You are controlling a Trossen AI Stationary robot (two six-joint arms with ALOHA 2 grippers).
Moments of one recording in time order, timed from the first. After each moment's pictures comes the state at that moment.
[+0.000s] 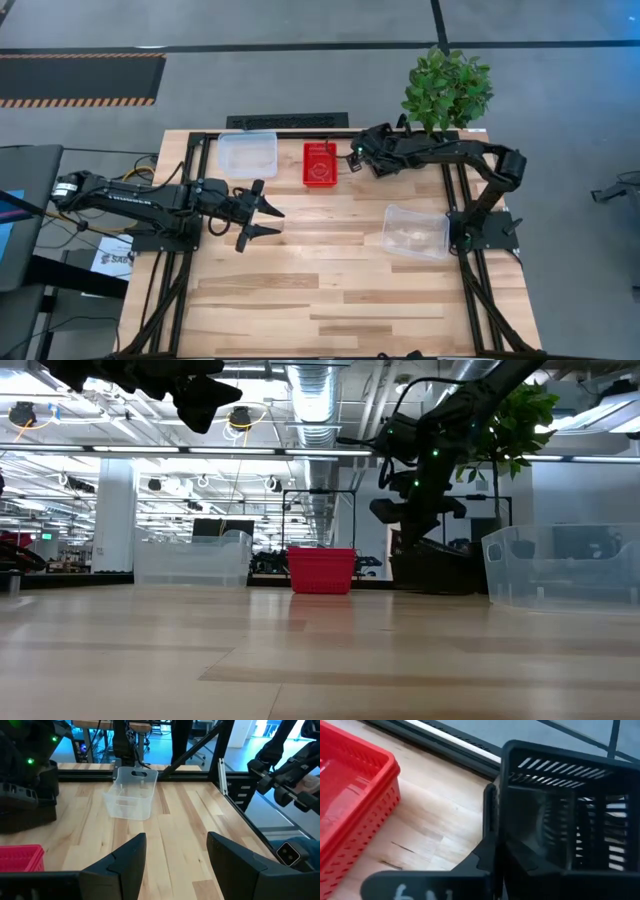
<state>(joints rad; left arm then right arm) -0.03 0.90 0.56 0.09 0.15 -0.05 -0.47 1.69 1.05 -0.33 0.52 0.50</state>
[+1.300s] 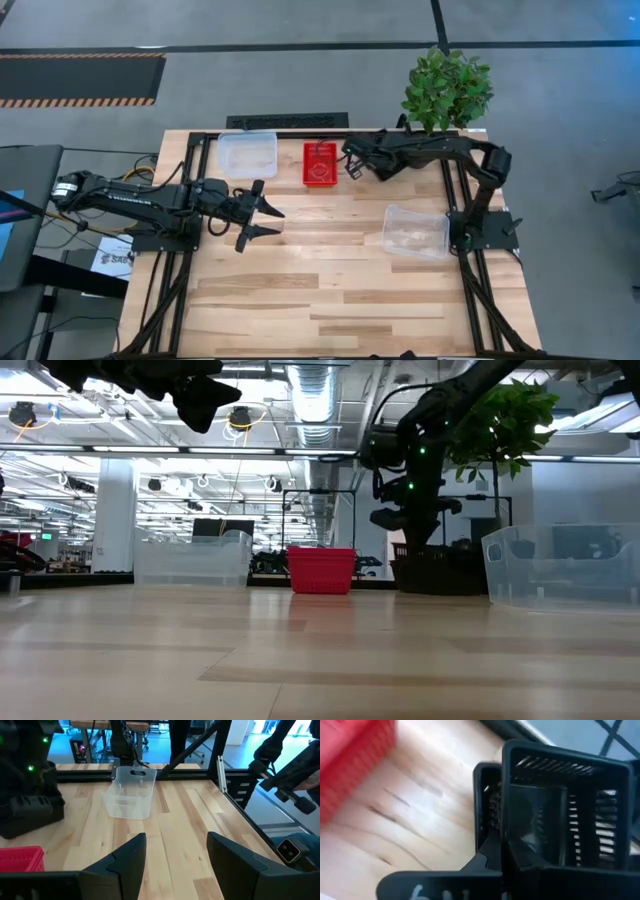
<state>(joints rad) -0.03 0.90 0.56 0.09 0.16 -0.03 -0.45 1.80 1.23 -0.67 0.47 0.44</state>
